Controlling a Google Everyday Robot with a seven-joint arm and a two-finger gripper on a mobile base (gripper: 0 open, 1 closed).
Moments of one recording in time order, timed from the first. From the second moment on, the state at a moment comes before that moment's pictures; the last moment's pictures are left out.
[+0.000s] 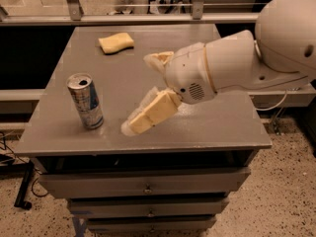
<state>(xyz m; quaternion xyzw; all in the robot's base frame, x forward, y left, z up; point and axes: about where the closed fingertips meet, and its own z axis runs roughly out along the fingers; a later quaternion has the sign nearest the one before) 0.445 0.041 0.955 -0.57 0.63 0.31 0.42</state>
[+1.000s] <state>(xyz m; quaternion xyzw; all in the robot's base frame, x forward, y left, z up) 0.453 0.085 0.925 -0.55 0.61 0.34 0.45</state>
